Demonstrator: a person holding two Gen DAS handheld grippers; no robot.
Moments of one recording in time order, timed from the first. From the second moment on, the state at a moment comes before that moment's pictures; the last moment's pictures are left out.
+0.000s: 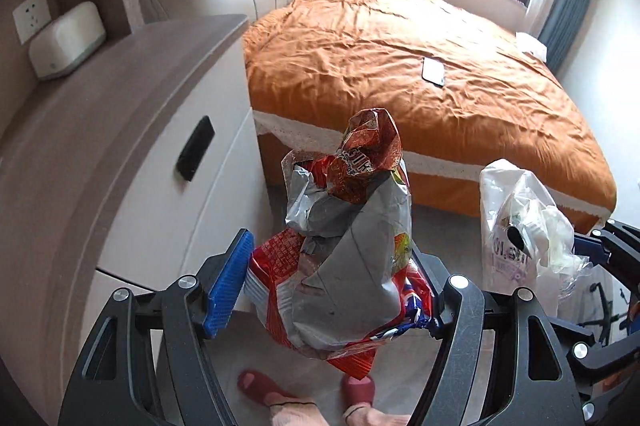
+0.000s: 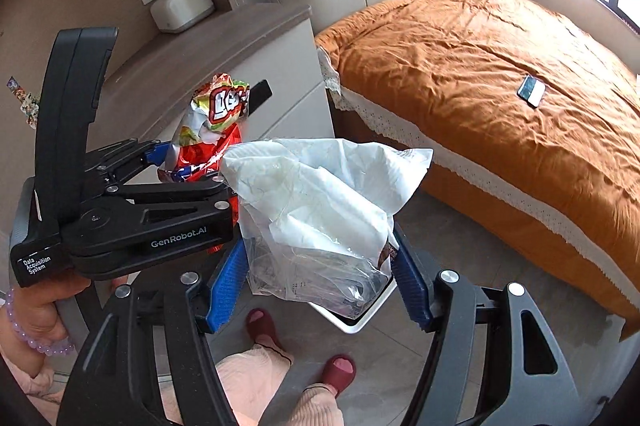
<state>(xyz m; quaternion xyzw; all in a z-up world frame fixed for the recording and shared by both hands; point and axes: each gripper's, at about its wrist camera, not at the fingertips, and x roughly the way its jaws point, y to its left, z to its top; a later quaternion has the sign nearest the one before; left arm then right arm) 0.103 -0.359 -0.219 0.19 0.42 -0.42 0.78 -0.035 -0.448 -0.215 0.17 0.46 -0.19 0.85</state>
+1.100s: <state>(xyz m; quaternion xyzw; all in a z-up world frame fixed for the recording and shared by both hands) 0.156 -0.379 -0.617 0.28 0.59 -0.42 0.63 -0.023 -0.521 -0.567 0.24 0.62 -0.25 0.70</state>
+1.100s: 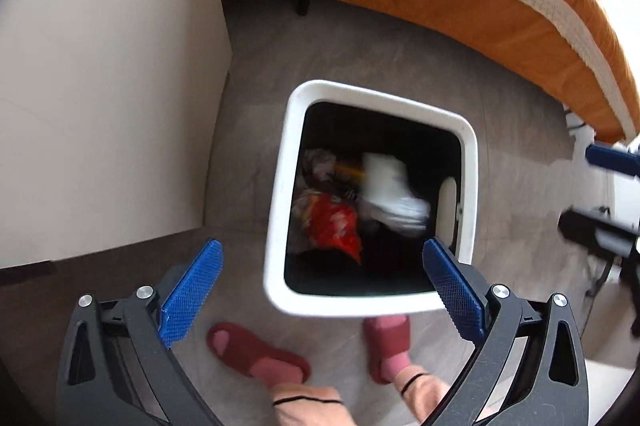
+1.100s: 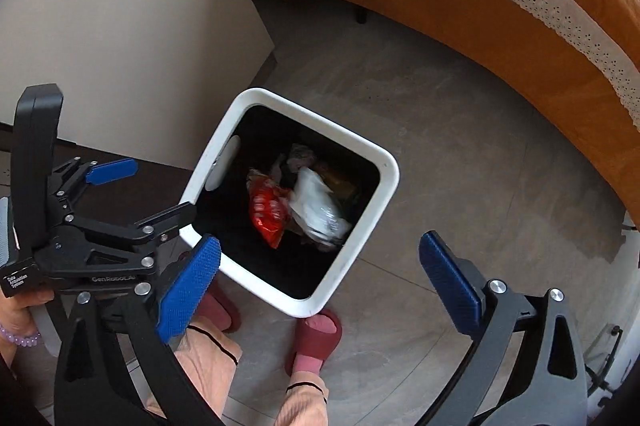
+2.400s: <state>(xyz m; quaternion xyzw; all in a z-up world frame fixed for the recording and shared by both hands) 0.125 -0.101 -0.098 0.09 0.32 -0.18 0.92 0.072 -0.284 -0.099 0.08 0.27 -0.06 0.96</state>
